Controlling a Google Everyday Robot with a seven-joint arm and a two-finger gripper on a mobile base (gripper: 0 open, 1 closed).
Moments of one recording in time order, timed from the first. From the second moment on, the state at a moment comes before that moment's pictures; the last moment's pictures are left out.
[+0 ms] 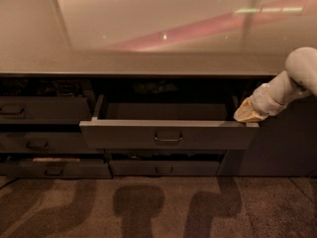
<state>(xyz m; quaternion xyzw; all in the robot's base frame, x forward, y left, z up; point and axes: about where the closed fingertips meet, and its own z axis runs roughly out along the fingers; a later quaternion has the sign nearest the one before) 0.619 -0.309 0.682 -0.71 0.67 0.07 0.21</state>
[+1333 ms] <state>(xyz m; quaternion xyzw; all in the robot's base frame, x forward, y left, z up) 0.595 -0.239 0.660 -0.75 0.64 0.02 0.16</state>
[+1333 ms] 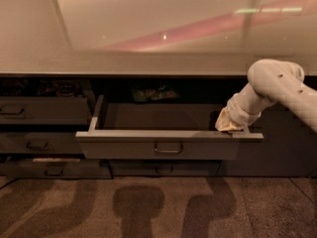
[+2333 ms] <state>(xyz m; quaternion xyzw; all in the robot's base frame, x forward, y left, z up) 0.541 -0.249 0.638 -0.74 0.65 -0.03 0.13</state>
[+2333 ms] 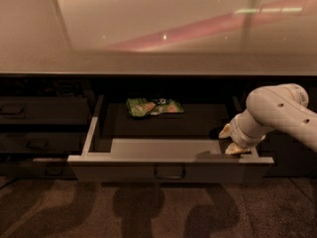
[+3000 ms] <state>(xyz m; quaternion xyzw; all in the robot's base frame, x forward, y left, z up) 0.506 -0.263 0.618 -0.72 0.68 -0.07 0.13</state>
